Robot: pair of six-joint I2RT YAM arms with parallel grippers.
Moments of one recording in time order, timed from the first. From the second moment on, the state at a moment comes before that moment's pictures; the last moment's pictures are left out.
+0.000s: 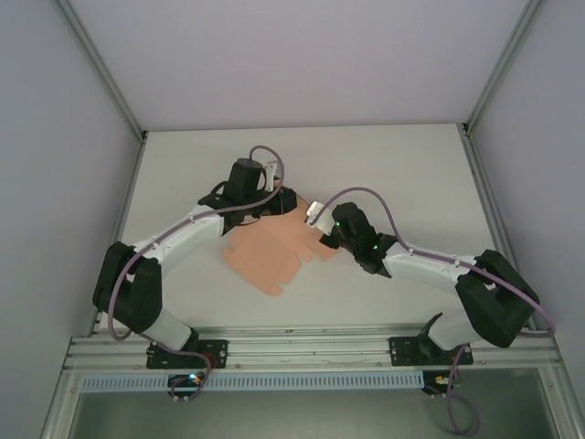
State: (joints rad) left arm -0.59 1.56 1.09 -0.19 0.41 -0.57; right arm 0.70 1.43 0.71 0.19 0.23 -0.50
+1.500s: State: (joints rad) left arm -0.31 1.42 0.86 -0.24 0.31 -0.35; right arm 0.65 1.43 0.70 0.20 0.15 -0.42
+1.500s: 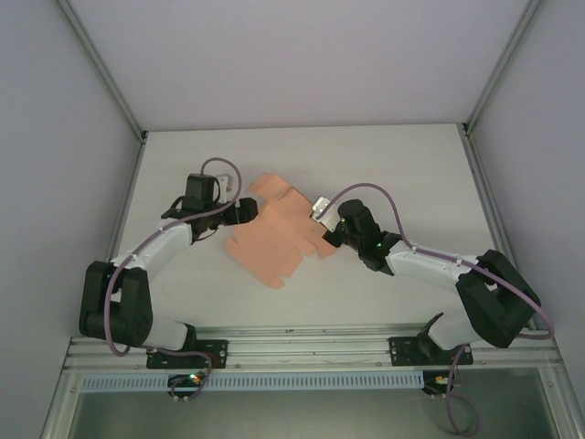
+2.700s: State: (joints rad) left arm -0.36 1.17 0.79 -0.28 0.12 -0.40; right arm 0.69 1.51 0.79 0.21 0.42 -0.92
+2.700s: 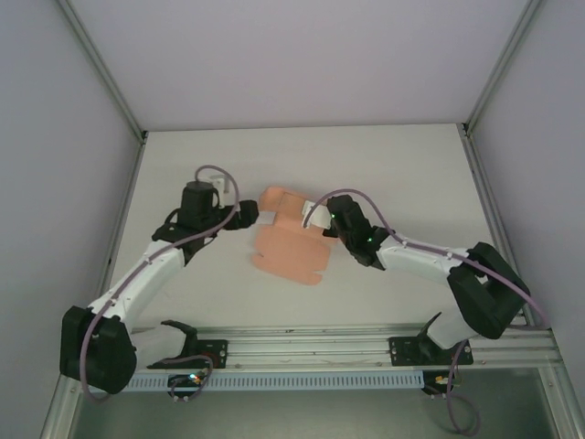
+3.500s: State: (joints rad) left arm -0.27 1.56 0.70 0.12 0.29 -0.41; right arm 0.81 1.75 0.67 0.78 0.58 -1.32
